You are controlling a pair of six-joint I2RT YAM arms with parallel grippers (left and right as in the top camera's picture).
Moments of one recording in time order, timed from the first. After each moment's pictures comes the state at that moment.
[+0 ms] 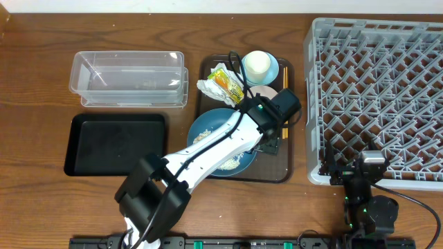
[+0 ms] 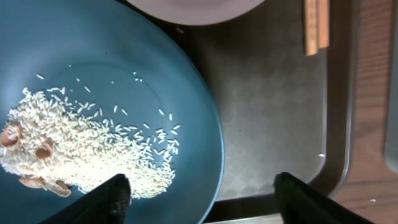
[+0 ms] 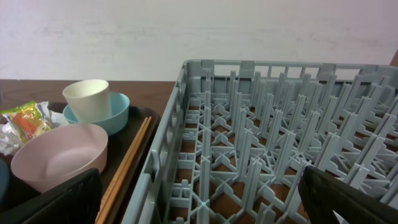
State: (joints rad) left arm -0.86 1.92 1.54 -1.05 -0.08 -0.62; right arm -0.04 0.02 0.01 -0.07 -0.06 0.01
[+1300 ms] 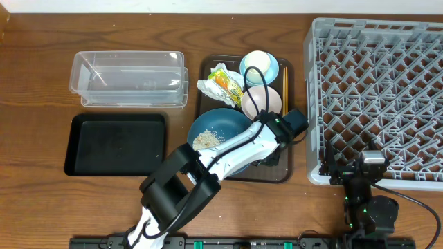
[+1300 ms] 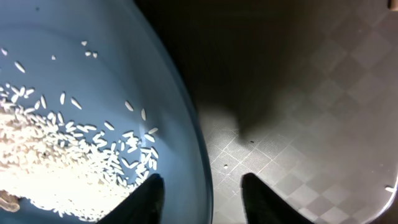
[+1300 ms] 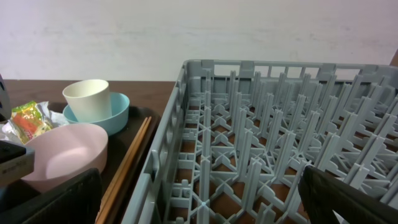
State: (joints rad) left arm -0.93 2.06 1.50 -1.00 -0.14 -0.70; right arm -0.04 0.02 0.01 -0.07 -0.06 0.01
